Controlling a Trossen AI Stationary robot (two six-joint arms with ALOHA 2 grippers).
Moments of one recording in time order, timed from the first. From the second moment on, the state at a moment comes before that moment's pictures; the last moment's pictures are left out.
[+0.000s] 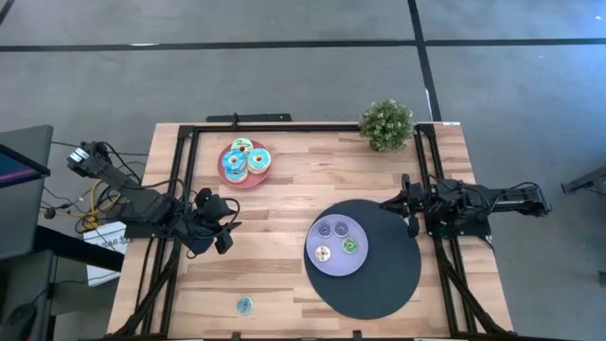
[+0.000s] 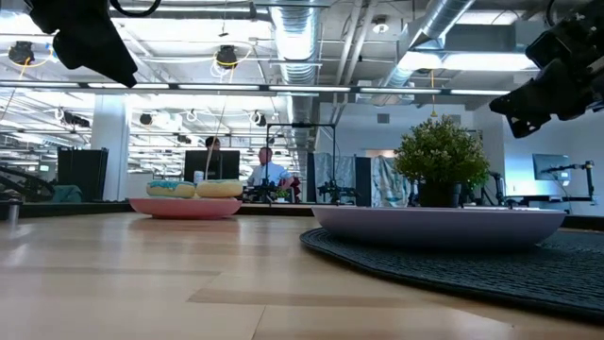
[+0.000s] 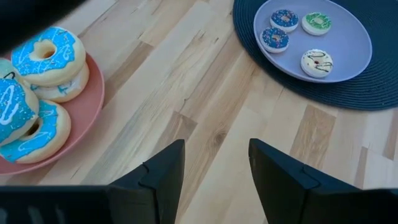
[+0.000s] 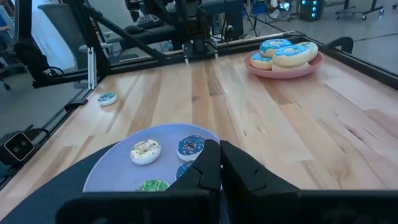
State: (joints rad) left arm -0.57 1.01 0.80 -0.81 -0.66 -0.93; right arm 0.06 0.04 0.10 -0.27 0.02 0.12
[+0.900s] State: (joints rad) left arm -0.51 1.17 0.80 -0.46 -0.72 -0.32; right arm 0.06 0.05 0.09 -0.26 0.03 0.12
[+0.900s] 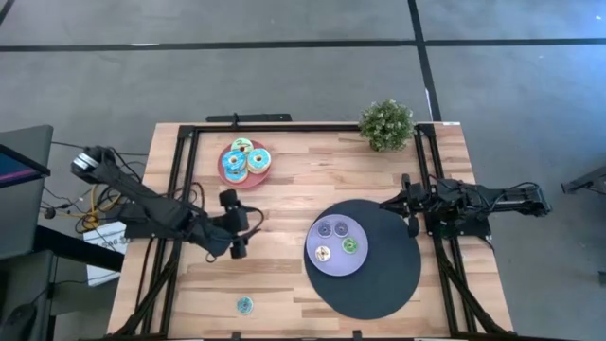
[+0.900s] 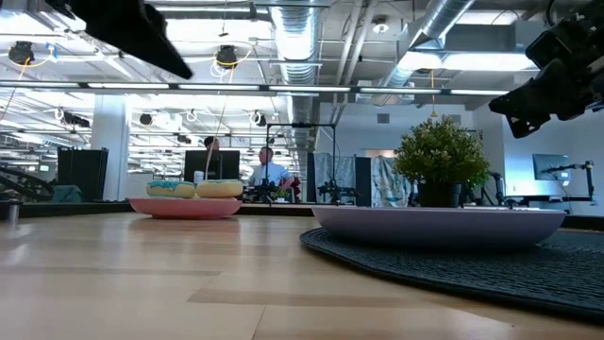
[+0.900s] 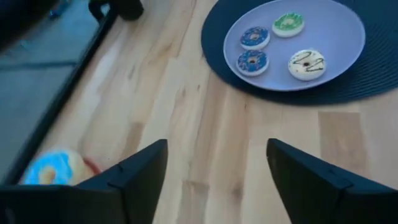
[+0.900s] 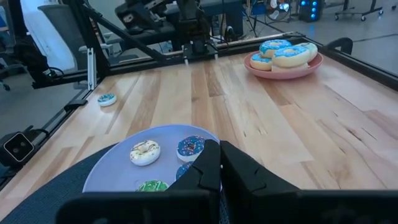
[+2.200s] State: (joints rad) left arm -0.78 2.01 1.64 -1.26 -0.16 -1.86; right arm 0.06 0.05 0.09 -0.26 0.03 0.12
